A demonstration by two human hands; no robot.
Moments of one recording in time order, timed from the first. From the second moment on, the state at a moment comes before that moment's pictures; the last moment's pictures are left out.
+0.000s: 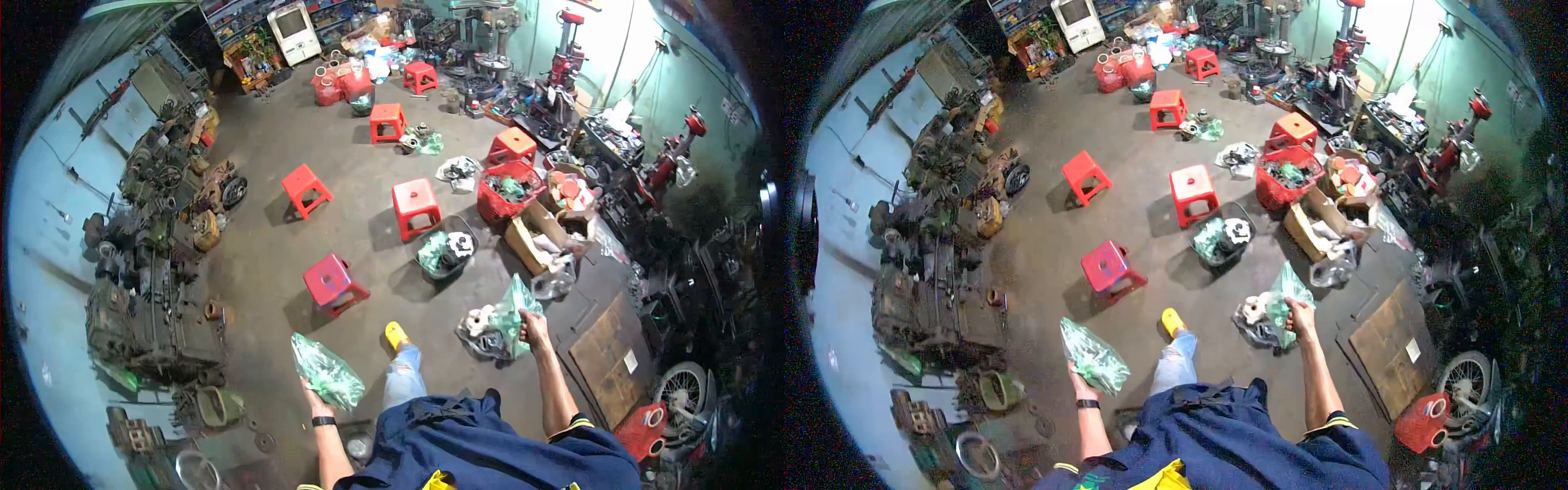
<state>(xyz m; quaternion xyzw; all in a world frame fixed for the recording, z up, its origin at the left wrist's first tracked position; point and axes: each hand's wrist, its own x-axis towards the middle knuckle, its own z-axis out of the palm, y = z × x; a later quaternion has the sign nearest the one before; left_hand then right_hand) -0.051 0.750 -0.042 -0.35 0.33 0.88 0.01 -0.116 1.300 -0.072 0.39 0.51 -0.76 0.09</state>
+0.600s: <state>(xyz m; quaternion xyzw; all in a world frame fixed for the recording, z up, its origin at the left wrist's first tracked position) -0.608 0.686 -0.045 -0.34 0.41 0.84 0.15 -0.554 1.133 -0.079 0.47 0.51 -0.71 0.11</state>
